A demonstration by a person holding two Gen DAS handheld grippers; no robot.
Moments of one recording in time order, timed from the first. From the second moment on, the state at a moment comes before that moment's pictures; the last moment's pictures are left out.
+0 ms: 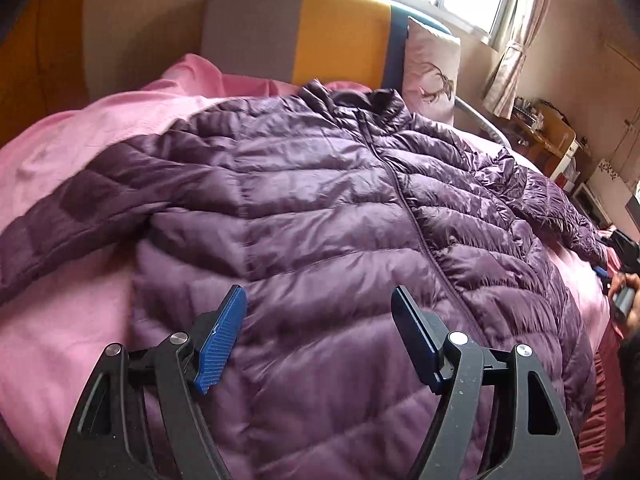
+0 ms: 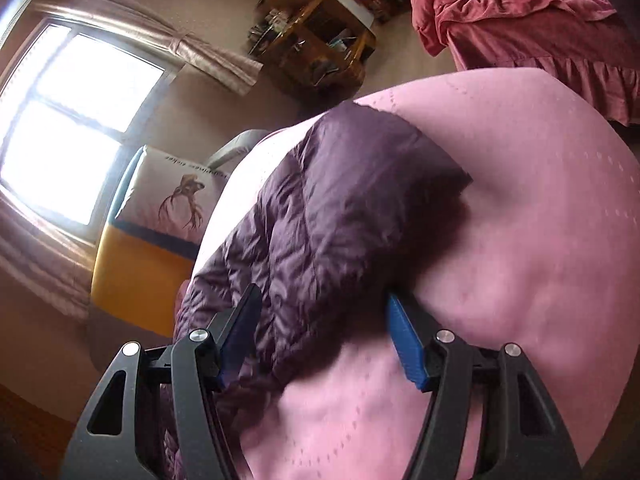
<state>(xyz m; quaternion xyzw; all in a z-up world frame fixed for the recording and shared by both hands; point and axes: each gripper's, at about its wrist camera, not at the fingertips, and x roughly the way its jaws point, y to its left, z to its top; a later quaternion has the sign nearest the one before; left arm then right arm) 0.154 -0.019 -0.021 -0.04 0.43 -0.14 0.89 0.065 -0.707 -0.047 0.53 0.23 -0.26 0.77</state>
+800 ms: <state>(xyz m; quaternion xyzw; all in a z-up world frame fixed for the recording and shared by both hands) 0.170 -0.002 -0.018 -0.02 0.41 -0.14 0.90 -0.007 -0.676 -0.004 0.30 0.32 -0.40 0.81</state>
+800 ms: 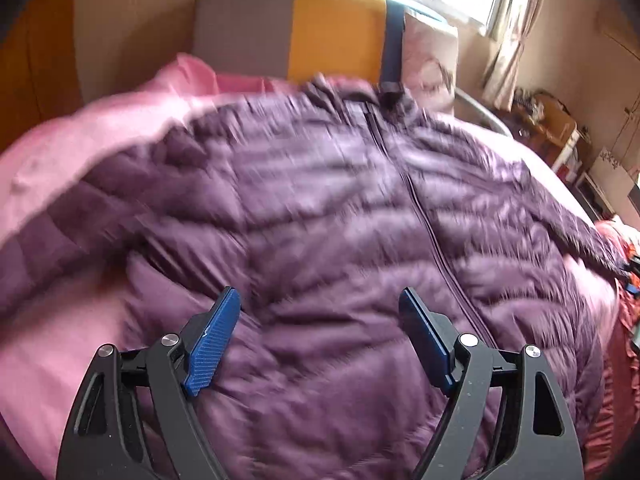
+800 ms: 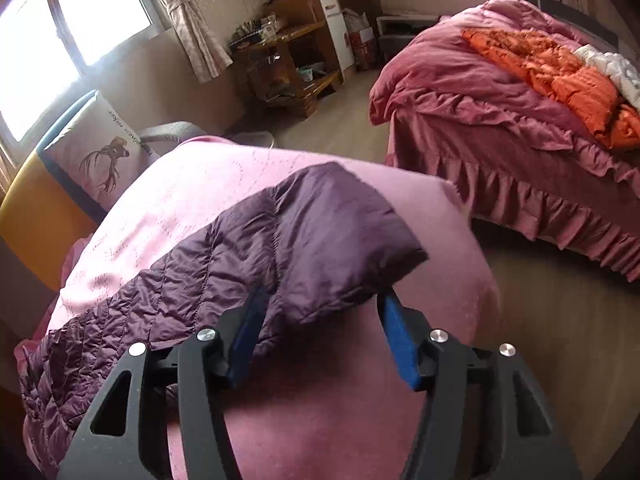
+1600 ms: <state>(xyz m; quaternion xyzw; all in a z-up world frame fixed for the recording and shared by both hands) 0.174 0.038 -0.058 -0.01 0.44 -0.08 0.90 0.221 -0.451 -0.063 0.16 0.44 -0.12 0.87</state>
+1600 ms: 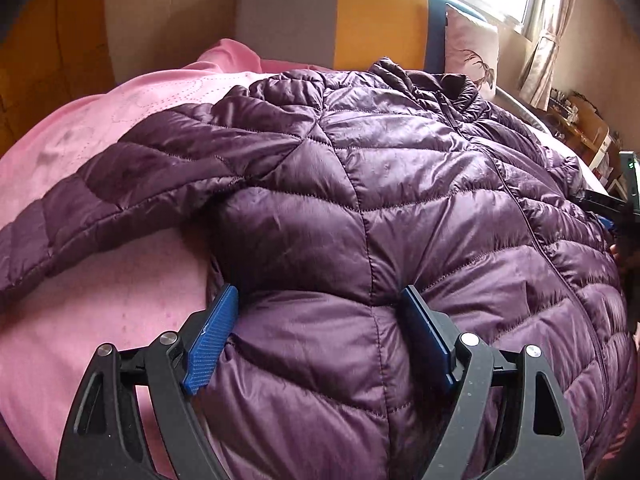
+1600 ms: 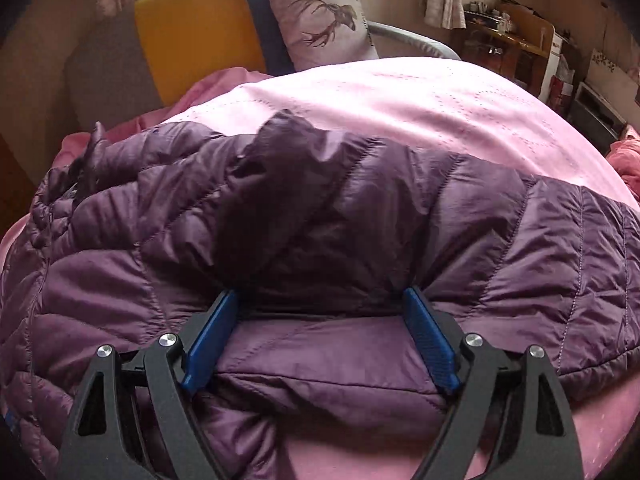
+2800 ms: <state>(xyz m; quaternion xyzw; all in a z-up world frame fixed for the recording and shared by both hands) 0.166 0.041 -0.057 -0.05 0.42 -0.10 0.90 0.075 -0.636 0.018 0.36 0.29 -0.24 0.86</state>
